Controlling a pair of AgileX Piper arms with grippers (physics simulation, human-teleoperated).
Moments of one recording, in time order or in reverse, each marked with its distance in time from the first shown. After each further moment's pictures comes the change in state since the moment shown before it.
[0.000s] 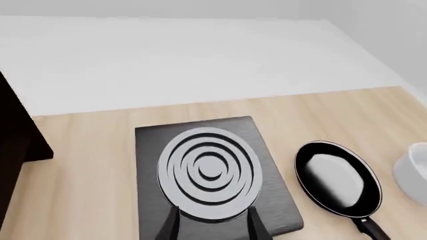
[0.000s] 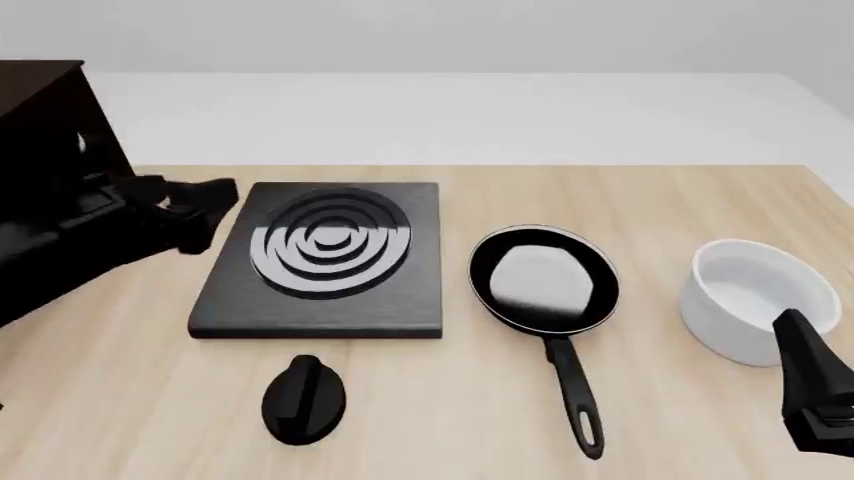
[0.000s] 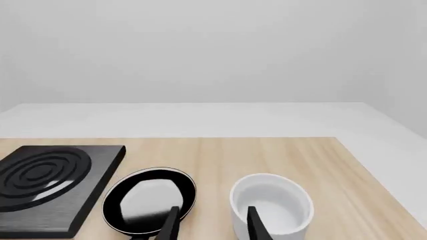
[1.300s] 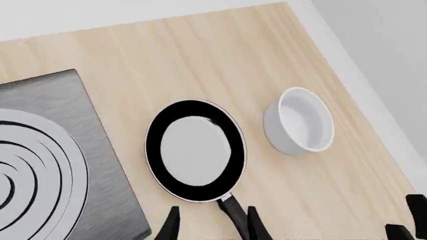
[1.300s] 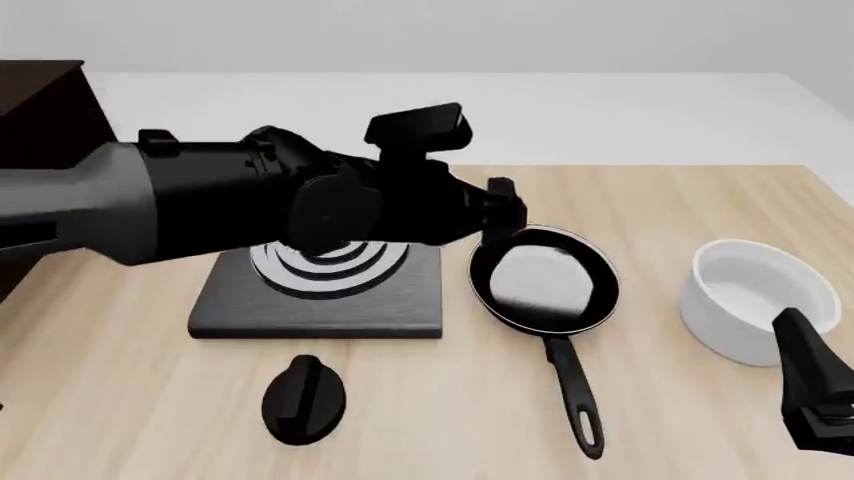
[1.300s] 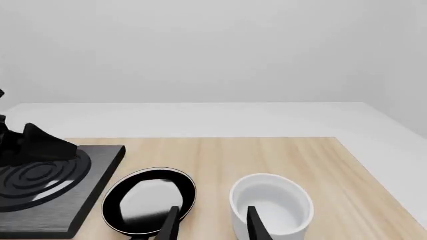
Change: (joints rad) left arm -0.531 0.704 -0.640 0.232 -0.344; right arm 0.000 0.011 0.001 -0.012 0.000
